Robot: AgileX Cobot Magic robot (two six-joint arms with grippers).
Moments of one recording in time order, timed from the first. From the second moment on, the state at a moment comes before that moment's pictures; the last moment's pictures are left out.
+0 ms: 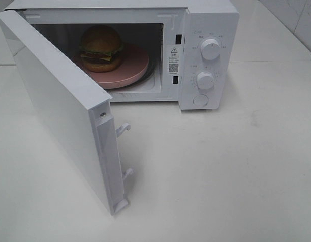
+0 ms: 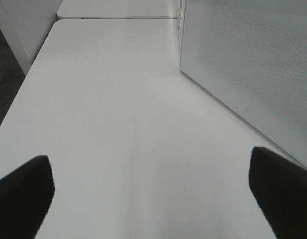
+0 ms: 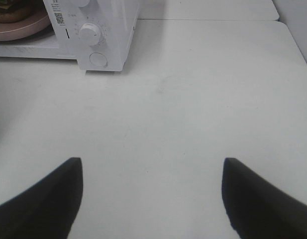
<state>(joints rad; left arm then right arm) 0.01 0.00 -0.51 -0.01 1.07 0.01 0.06 0.00 -0.50 0.02 1.00 0.08</state>
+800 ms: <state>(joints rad) 0.01 0.00 -0.51 -0.01 1.07 0.01 0.06 0.00 -0.50 0.03 1.00 0.08</state>
